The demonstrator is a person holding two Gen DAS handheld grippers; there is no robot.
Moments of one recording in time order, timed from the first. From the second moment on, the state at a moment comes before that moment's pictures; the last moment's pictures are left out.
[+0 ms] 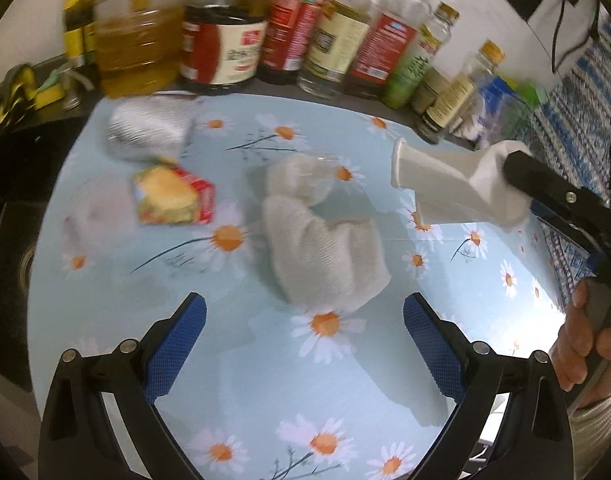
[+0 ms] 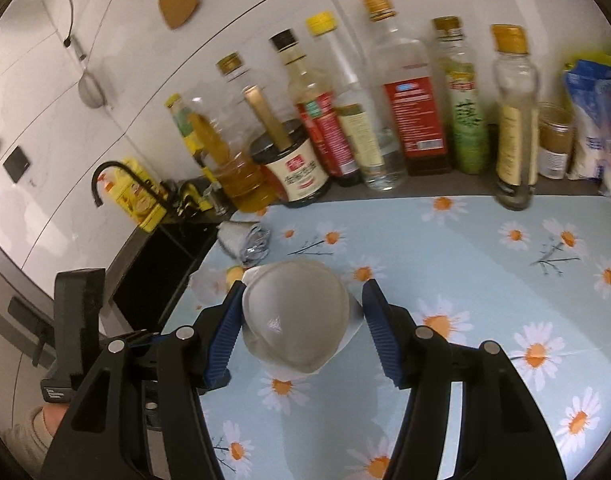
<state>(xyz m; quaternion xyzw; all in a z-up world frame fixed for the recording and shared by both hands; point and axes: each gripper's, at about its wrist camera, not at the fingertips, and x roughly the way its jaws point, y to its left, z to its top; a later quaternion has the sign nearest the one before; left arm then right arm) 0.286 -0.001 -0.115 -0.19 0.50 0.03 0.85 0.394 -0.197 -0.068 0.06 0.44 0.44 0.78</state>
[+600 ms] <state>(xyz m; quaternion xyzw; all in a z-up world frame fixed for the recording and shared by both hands) 0.344 -0.020 -0.146 -0.15 0.53 0.04 0.83 0.417 -0.260 -0.078 0.09 0.45 0.39 0.80</state>
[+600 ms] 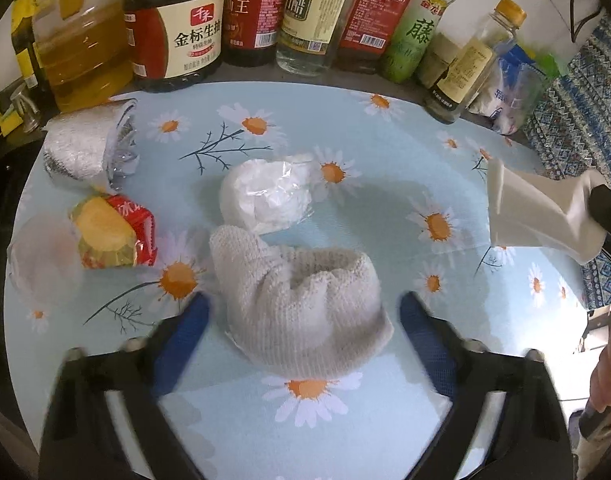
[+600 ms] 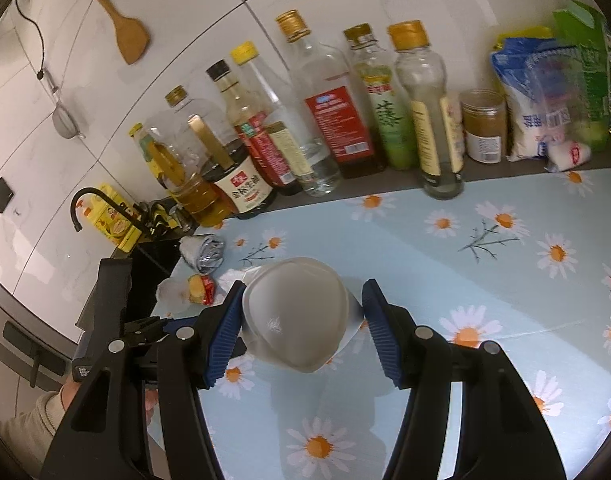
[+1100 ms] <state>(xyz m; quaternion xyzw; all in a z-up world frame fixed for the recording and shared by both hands) 0.336 -0.023 -0.138 -0.15 0.53 0.05 0.83 0.421 -0.263 -0.101 0.10 0.47 0.40 0.78</state>
